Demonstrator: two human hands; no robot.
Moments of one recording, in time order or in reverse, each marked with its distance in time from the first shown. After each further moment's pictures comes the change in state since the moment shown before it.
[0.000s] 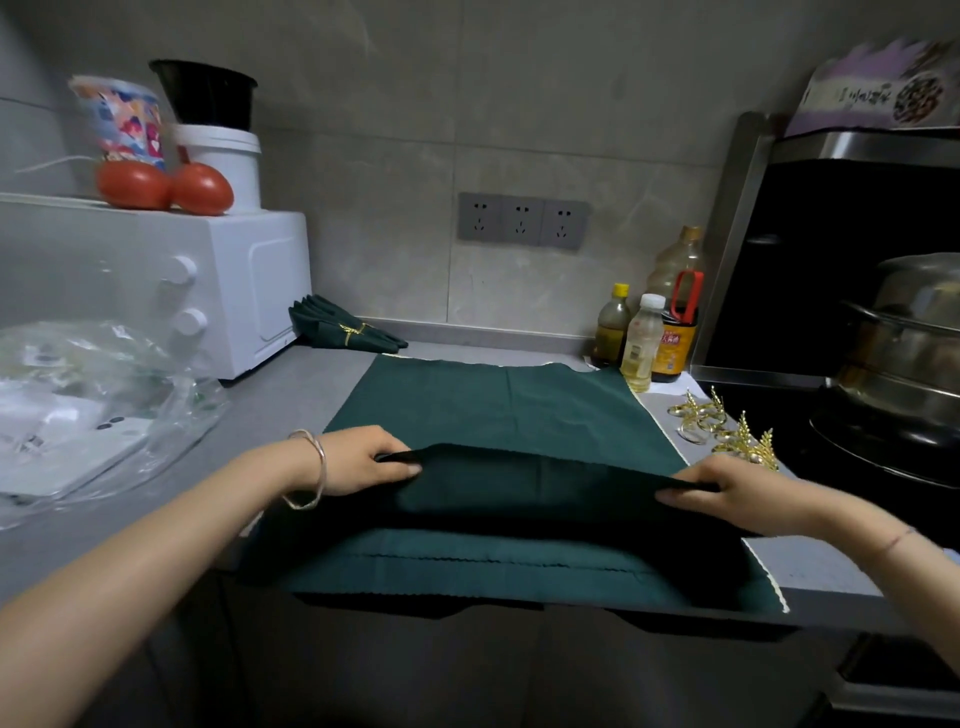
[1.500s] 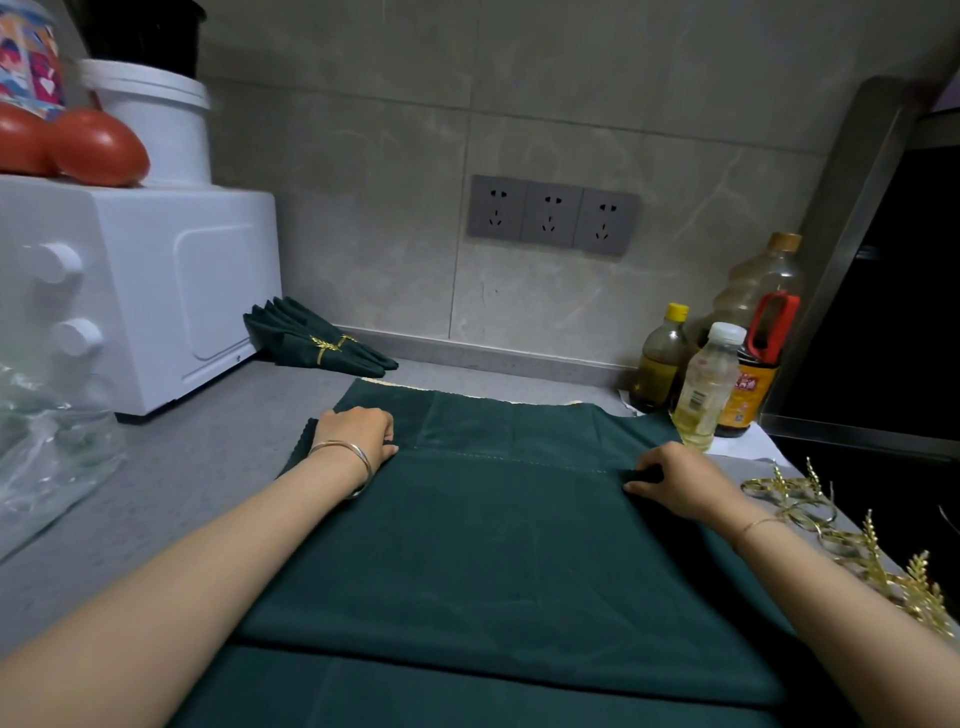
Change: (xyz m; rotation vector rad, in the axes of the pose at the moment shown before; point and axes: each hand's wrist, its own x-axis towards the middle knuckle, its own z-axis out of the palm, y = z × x) left_hand 0.203 -0.096 -0.018 0.458 0.374 -0.519; right_hand 0.265 0.083 -0.032 -0.383 0.424 0.060
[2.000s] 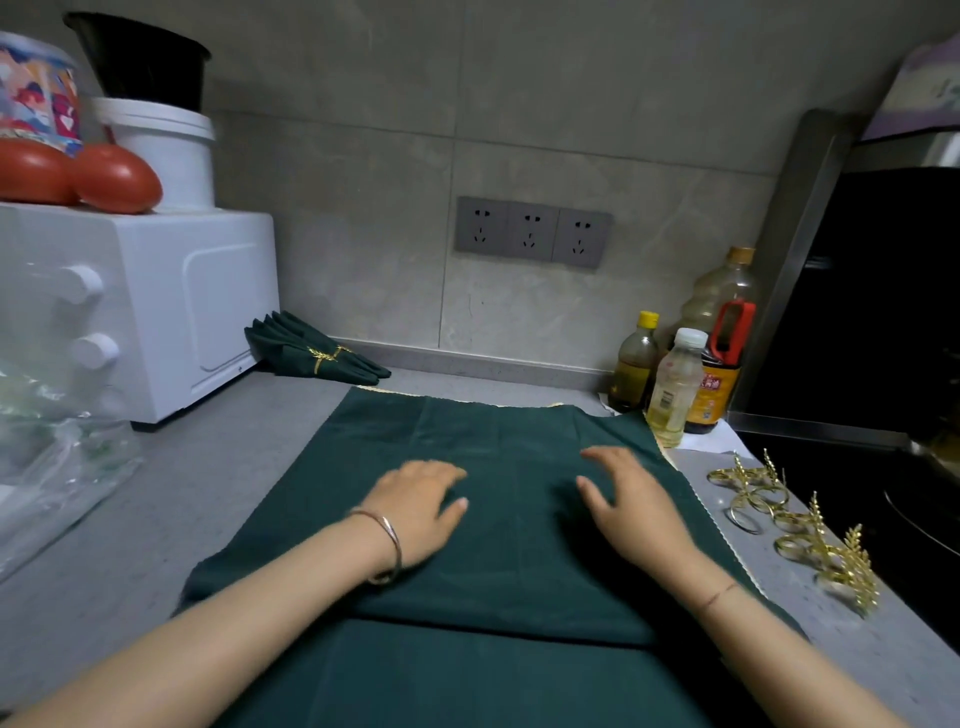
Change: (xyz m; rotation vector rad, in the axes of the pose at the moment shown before) left_hand -0.102 0.051 -0.018 -0.267 -0.078 0.335; right_hand -0.082 -0.072 0.002 0.280 0.294 -0.044
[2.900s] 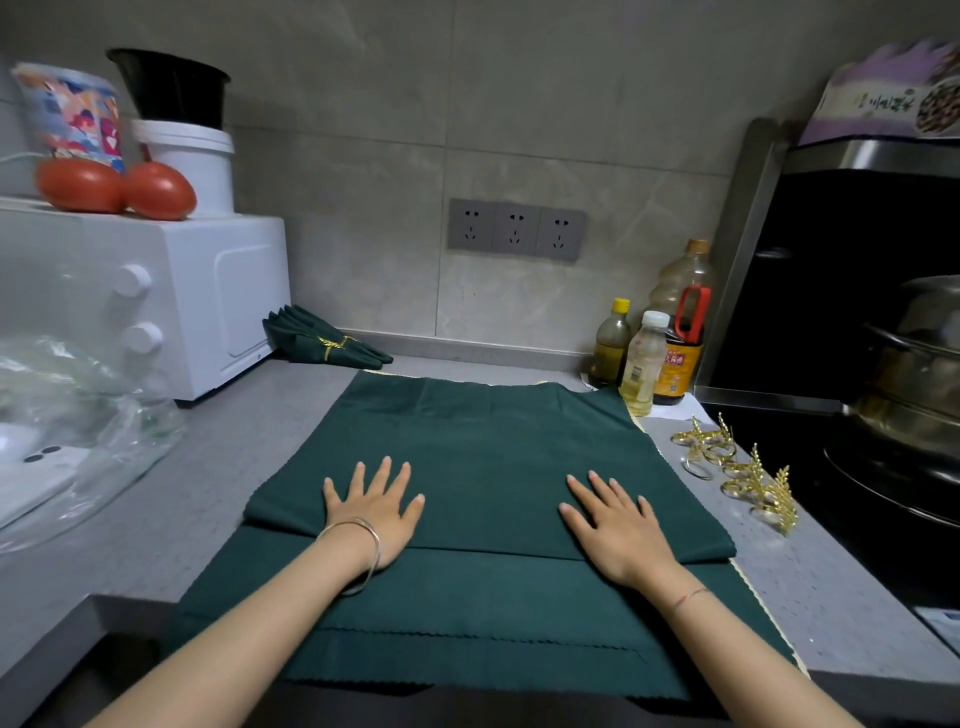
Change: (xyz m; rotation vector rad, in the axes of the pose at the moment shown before) left_hand -0.064 -0.012 0.031 0.118 -0.176 -0.353; right_hand -0.081 0.000 -0.001 -0.254 -0.401 0.200
